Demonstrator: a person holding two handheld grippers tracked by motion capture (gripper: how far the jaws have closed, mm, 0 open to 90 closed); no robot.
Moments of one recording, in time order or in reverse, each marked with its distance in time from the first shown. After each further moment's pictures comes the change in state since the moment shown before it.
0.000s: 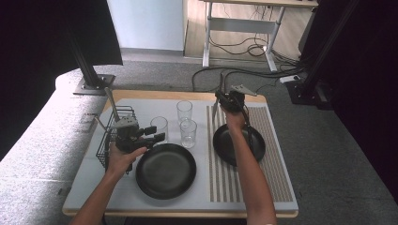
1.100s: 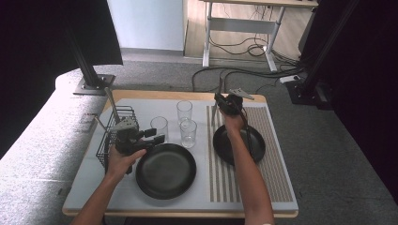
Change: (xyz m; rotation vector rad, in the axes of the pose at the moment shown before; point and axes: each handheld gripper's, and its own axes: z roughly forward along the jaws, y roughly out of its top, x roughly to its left) left arm -0.001 -0.006 -0.001 -0.003 -0.013 -0.003; right arm -0.005 -0.017 0.008 0.001 -0.010 -0.012
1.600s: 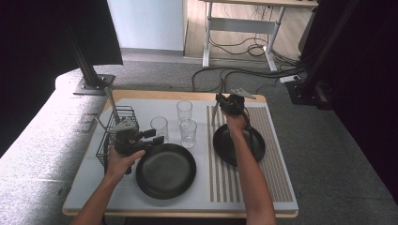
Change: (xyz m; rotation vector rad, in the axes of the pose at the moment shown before) left arm 0.002 -0.003 -0.001 -0.006 -0.016 -0.002; right arm -0.004 0.003 -0.006 0.016 0.014 -0.020
